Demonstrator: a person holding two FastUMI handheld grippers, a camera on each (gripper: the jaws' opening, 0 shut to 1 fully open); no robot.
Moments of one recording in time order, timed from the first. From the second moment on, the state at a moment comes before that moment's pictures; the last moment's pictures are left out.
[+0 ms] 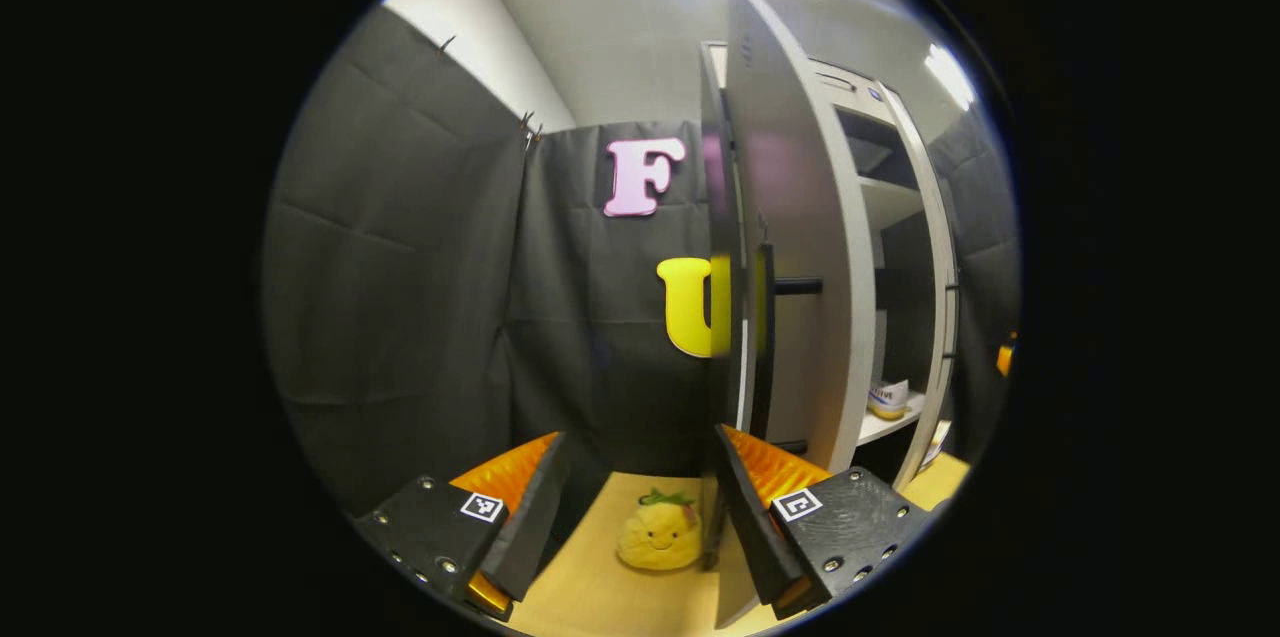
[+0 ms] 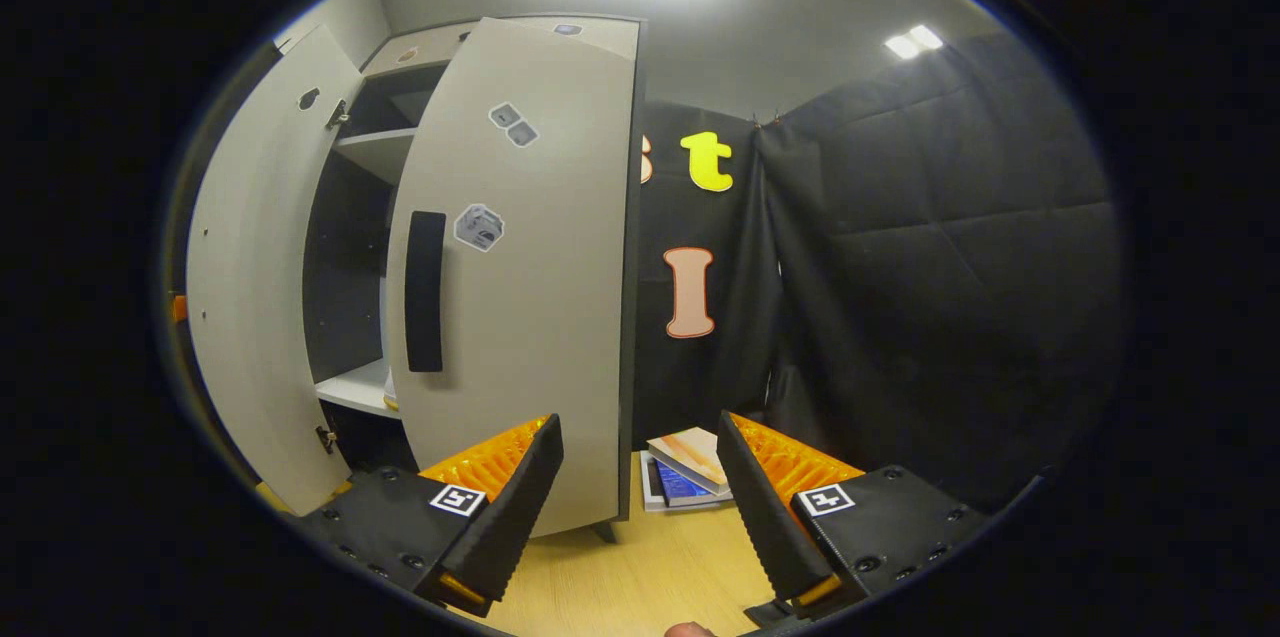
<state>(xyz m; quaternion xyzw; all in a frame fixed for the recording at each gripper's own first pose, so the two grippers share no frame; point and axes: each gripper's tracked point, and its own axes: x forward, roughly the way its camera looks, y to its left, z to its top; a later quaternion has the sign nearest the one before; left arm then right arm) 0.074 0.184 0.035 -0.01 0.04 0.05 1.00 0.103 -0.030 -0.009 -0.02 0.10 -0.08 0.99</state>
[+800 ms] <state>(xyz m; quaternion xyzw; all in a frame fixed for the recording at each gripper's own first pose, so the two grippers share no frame) 0.072 0.094 0.044 -0.03 0.04 0.01 1.00 0.109 -0.062 -0.014 -0.02 0.11 -0.05 0.99</state>
